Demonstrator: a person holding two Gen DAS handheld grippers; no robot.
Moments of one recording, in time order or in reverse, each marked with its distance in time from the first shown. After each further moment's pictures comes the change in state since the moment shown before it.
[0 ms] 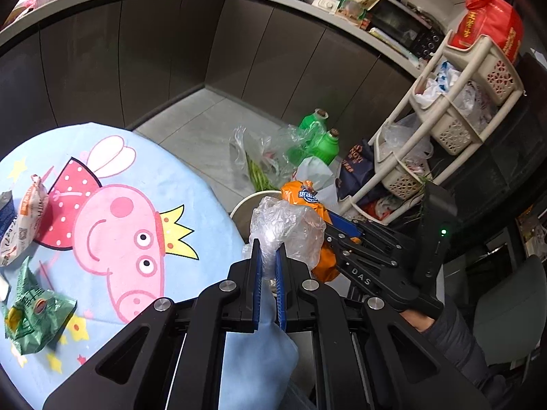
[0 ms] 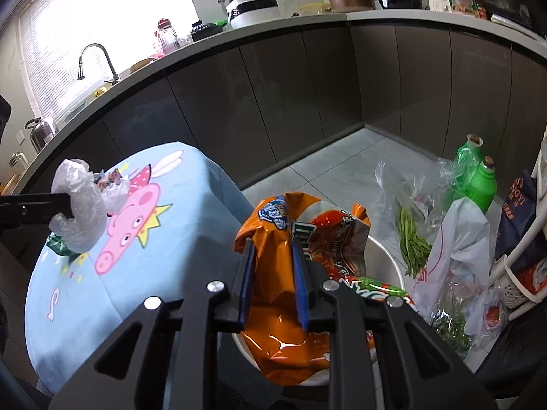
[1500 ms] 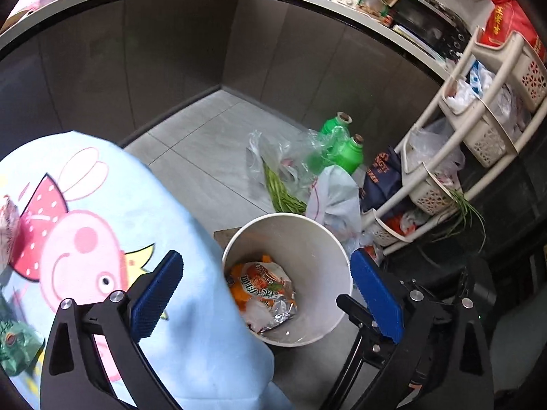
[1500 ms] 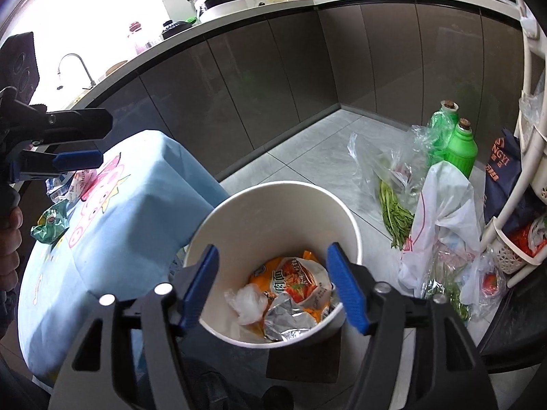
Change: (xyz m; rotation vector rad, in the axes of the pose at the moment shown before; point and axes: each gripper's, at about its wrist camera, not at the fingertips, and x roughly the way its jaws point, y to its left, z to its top) left arm 0.064 -0.017 0.025 -0.034 -0.021 0.109; right arm -0.010 -0.046 -0.045 0.081 0.020 -0.048
